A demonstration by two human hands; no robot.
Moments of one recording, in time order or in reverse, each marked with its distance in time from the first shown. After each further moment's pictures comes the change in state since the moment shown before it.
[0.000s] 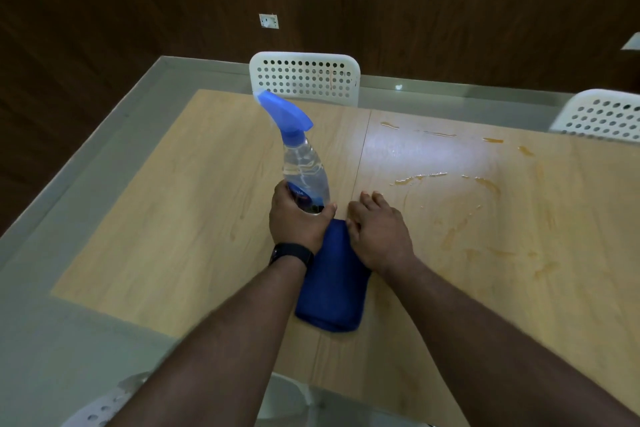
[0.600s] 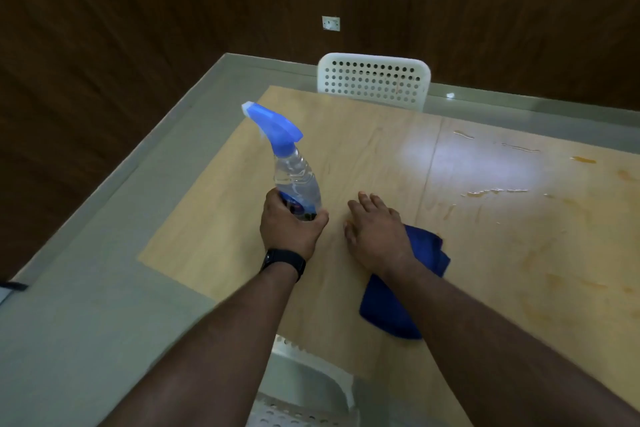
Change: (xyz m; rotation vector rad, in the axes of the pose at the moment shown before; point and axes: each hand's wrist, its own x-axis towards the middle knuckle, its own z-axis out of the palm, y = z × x) left_hand 0.022 -0.052 -0.115 0.106 0.150 -0.110; right_hand 0.019 -0.111 0.022 -0.045 -0.074 -0.197
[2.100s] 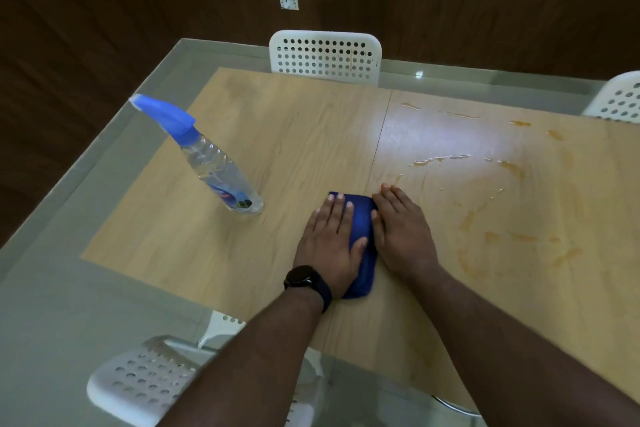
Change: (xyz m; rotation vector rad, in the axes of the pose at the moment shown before) left_hand -0.111 0.004 0.091 0.713 -0.575 0.677; right_hand -0.076 0.113 0.017 0.130 0.233 0.136
